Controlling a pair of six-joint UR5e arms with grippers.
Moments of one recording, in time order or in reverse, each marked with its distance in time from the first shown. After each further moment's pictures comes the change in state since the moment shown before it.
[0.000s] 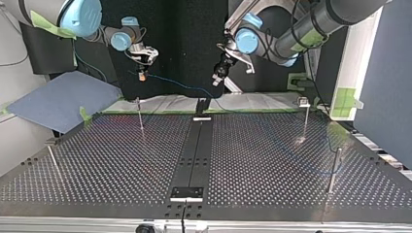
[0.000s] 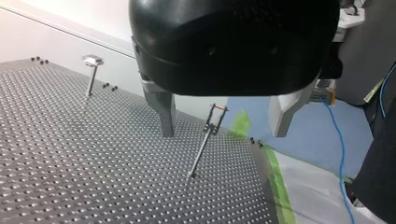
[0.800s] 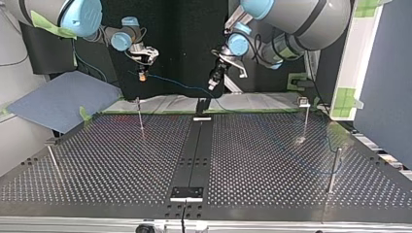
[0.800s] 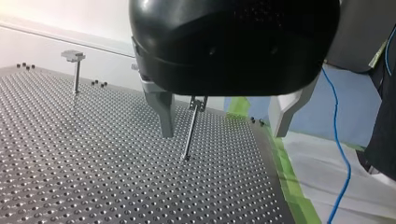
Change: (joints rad) left arm -0.031 -0.228 0.118 0.227 -0.055 0.052; right arm 0.002 0.000 -0.002 0.000 0.000 0.000
